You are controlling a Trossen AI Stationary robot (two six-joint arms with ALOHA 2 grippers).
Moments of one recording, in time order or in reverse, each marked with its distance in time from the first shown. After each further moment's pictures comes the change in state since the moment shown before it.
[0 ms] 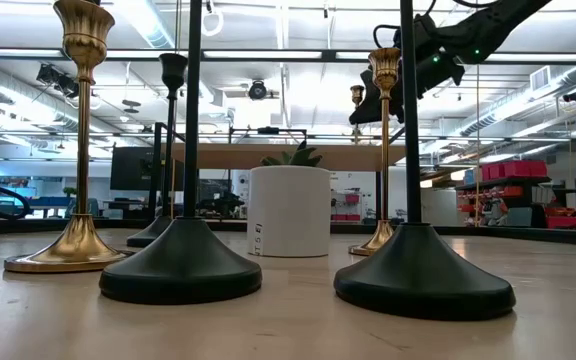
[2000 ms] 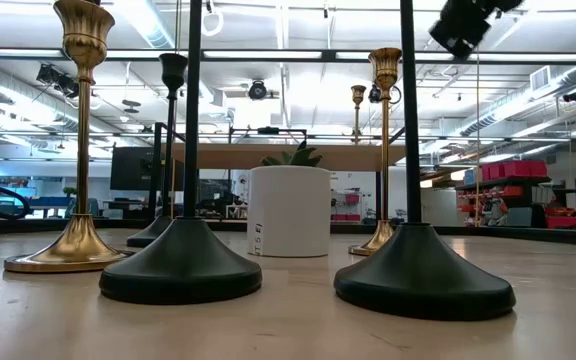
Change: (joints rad) left arm 0.000 0.000 0.000 0.000 0.000 -0.002; right arm 0.903 -0.420 -0.078 -0.602 0.056 0.319
